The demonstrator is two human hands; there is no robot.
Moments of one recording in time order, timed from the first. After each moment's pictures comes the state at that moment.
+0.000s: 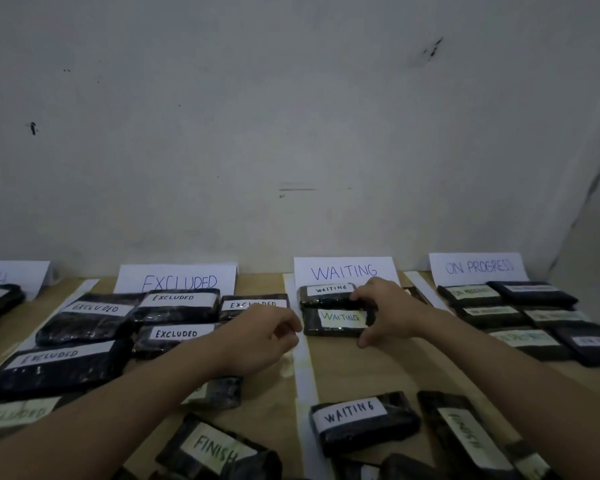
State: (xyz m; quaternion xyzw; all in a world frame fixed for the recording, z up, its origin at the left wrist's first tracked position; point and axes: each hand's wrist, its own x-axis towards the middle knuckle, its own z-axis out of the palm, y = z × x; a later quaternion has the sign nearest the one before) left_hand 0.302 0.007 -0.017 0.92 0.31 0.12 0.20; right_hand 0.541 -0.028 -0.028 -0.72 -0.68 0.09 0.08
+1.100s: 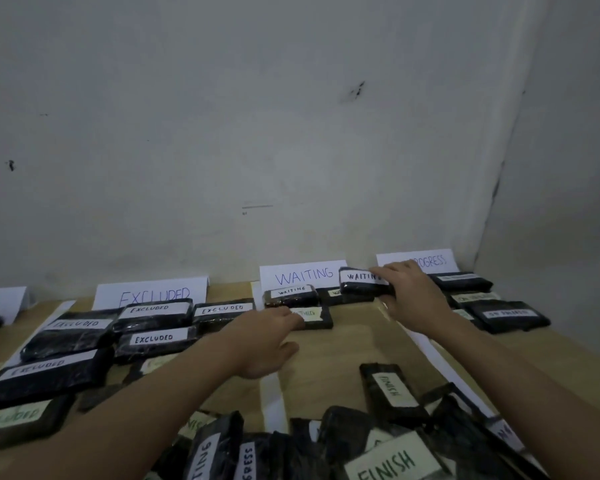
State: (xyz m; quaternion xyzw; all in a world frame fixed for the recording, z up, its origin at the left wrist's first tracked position) left_hand 0.329 -0.054 0.005 0.97 0.24 0.03 0.01; right_hand 0.580 -0.130 -0.008 -0.76 -0.60 -0.15 0.20
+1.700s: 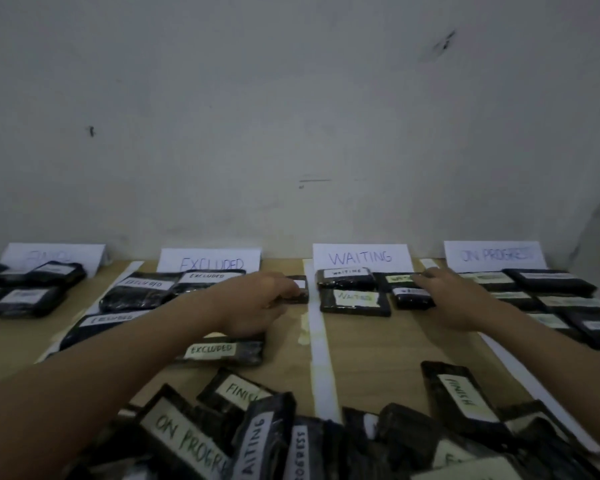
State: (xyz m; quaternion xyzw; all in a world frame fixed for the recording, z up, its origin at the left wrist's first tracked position) left_hand 0.271 -0.012 0.018 0.96 0.29 0.02 0.04; right_hand 0.579 -0.084 -0.025 -0.76 -0.64 -0.08 -0.07
